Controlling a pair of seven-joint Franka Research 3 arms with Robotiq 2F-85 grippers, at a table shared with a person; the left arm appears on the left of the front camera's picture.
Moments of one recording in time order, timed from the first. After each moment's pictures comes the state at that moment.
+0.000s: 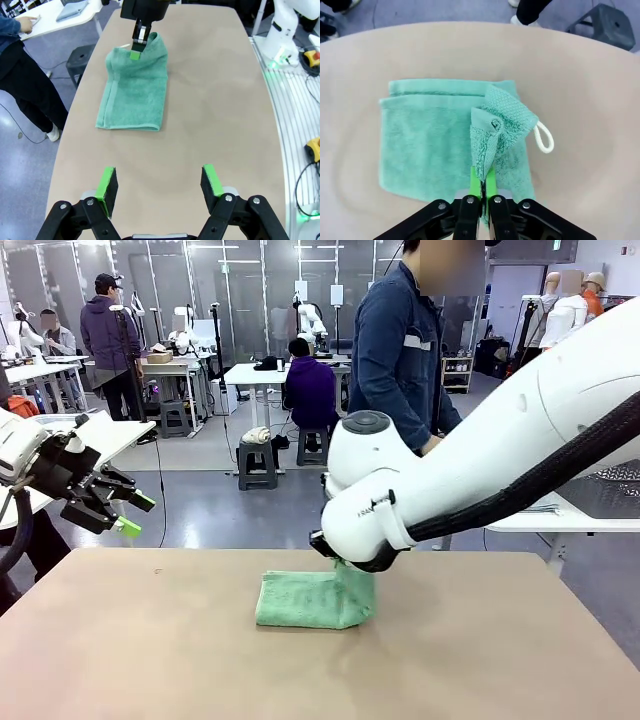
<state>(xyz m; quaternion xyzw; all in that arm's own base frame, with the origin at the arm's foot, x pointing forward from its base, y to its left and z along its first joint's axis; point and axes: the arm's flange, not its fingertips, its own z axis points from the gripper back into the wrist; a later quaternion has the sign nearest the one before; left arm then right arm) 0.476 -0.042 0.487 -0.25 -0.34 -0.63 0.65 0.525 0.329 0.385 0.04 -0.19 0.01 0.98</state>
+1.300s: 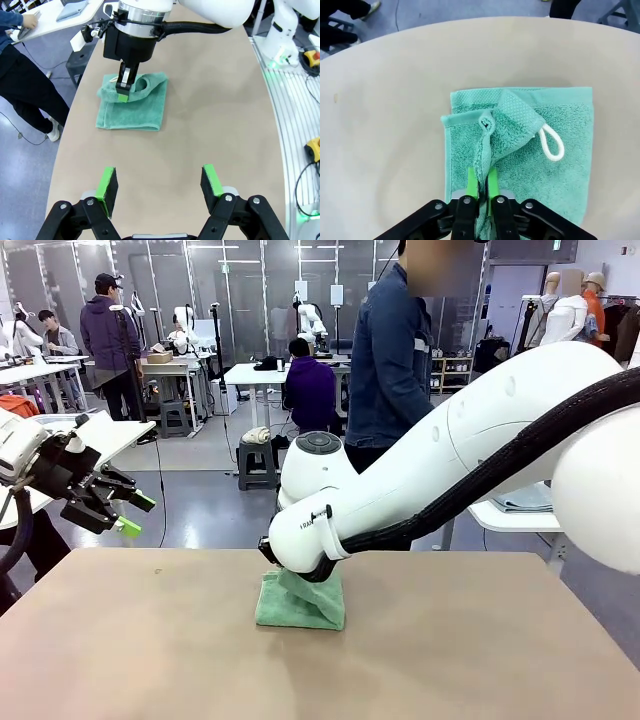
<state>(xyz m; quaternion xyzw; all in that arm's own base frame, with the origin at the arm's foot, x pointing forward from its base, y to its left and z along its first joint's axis) 0.476 -0.042 0.487 -0.25 -0.34 -0.63 0.65 0.548 0.403 0.346 0.11 -0.17 -0.03 0.98</state>
